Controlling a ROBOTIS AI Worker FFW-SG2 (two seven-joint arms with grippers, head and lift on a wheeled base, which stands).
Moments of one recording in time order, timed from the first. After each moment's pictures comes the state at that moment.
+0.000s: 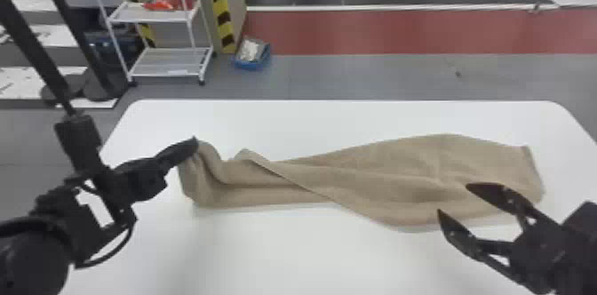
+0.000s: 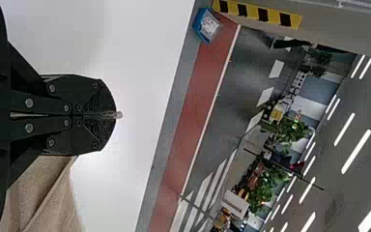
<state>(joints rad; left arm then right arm) 0.12 0.21 0.27 -1.94 0.54 0.78 -0.27 0.47 -0.18 -0.20 -2.08 0.18 0.18 0.71</state>
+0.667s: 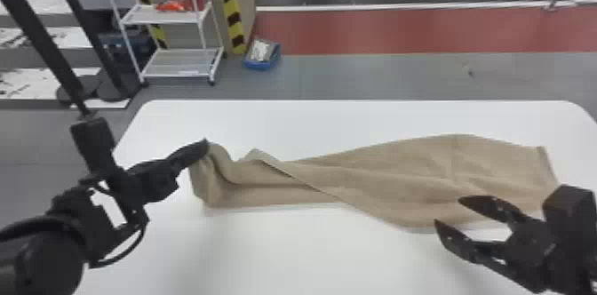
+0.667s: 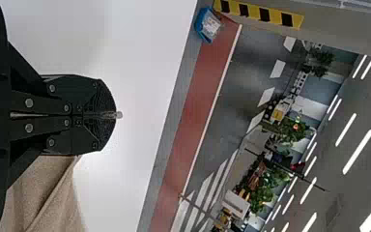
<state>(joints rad) 0.13 0.21 0.27 -1.94 0.54 0.78 -0.27 0.38 -0.18 -0.15 -2.06 0.22 0.42 0.80</state>
